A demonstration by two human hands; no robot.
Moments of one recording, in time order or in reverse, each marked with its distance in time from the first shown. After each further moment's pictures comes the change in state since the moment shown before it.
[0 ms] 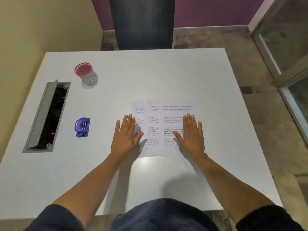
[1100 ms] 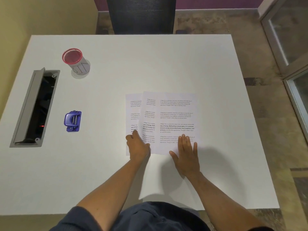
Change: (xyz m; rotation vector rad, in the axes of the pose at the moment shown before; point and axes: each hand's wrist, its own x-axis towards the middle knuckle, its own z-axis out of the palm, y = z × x) left_hand 0.010 0.069 0.077 -0.582 -0.107 -0.695; right_hand -0.065 0.016 0.062 -0.035 -0.271 0.046
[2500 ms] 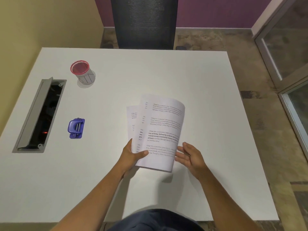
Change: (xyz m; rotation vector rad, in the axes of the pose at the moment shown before) left_hand -0.008 -0.026 -0.049 -0.906 -0.453 0.147; right_hand 0.024 0.012 -0.058 1.750 -0.185 0.585
